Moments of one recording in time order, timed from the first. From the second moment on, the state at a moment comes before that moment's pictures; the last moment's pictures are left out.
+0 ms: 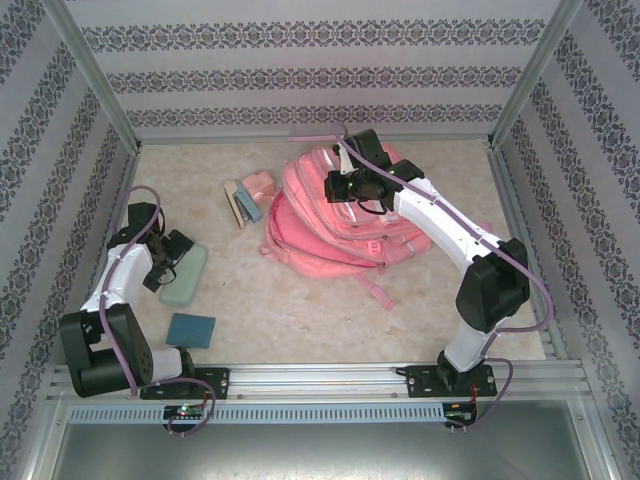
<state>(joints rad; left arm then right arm) 0.27 1.32 0.83 -0.73 -0.02 -0.73 0.53 1.73 1.59 -0.67 -0.19 0.41</state>
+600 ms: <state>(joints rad) 0.20 1.38 0.80 -0.69 0.11 -0.79 0.53 1.72 1.57 -0.66 -0.19 0.41</state>
